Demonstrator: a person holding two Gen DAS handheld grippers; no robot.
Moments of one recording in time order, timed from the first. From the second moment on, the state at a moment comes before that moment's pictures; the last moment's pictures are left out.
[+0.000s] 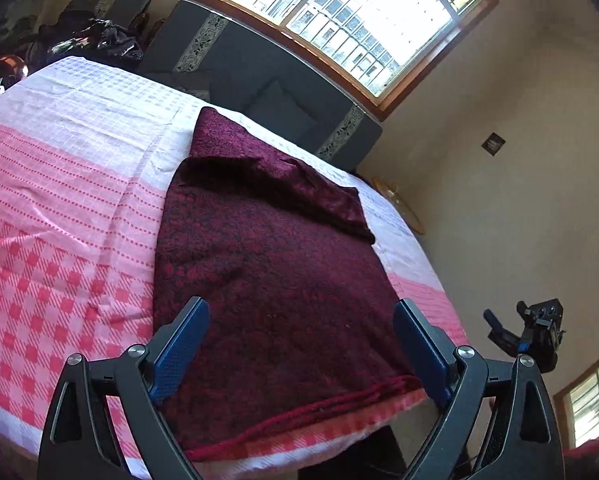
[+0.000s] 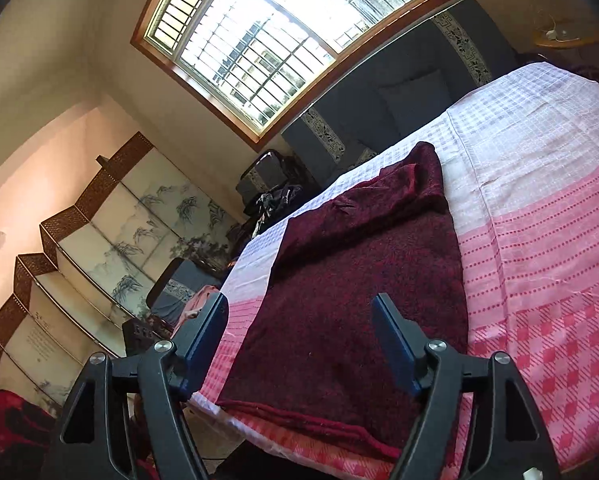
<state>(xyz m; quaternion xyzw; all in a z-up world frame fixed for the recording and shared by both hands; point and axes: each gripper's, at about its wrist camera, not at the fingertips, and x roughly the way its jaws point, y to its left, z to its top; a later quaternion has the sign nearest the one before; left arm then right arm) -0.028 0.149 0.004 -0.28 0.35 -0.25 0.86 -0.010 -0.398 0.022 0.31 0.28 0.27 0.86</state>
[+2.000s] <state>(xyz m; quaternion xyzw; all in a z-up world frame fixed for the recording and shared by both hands) -0.003 0.171 -0.115 -0.35 0.51 -0.26 0.74 0.033 -0.377 -0.138 0.35 0.49 0.26 0.76</state>
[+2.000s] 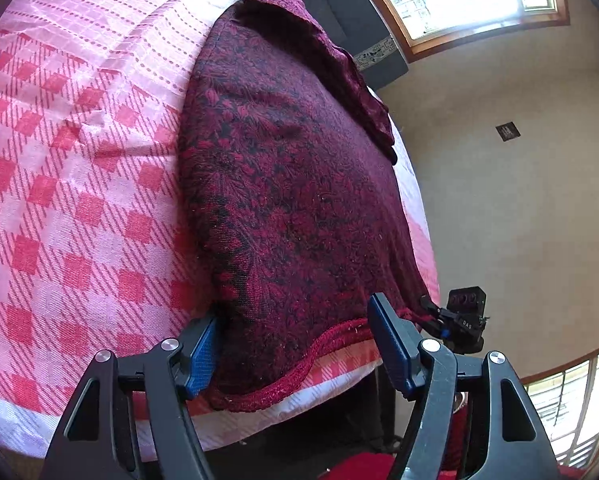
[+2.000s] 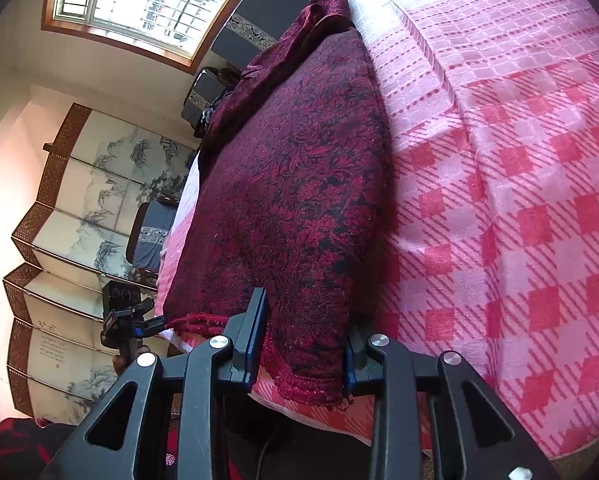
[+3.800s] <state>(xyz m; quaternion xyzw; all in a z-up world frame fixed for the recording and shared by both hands) -0.013 0.165 -0.044 -0.28 0.39 -0.26 0.84 0.018 -0.368 -0.094 0.42 0.39 0.31 0.76</state>
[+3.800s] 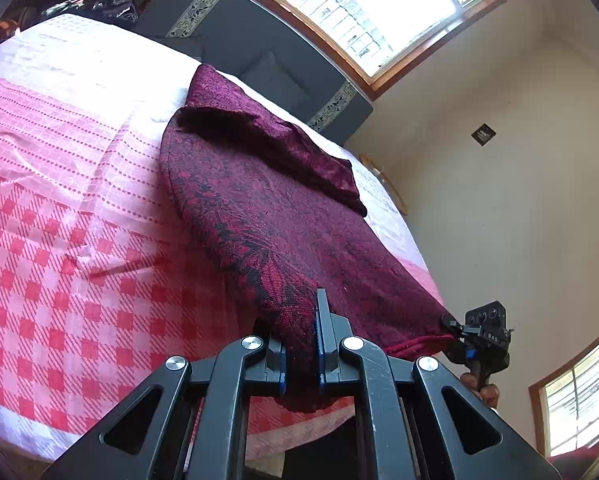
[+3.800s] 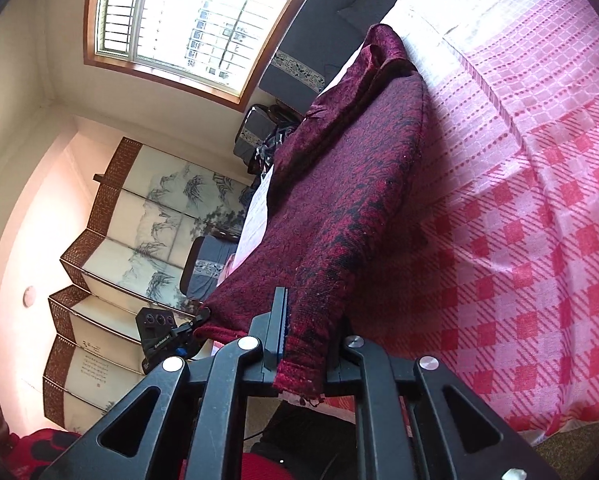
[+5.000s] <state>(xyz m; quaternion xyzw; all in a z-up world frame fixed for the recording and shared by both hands) 0.116 0.176 0.064 -0.26 0.28 -0.29 0.88 0.115 -0.402 0.032 0.38 0.31 0.32 0.81</state>
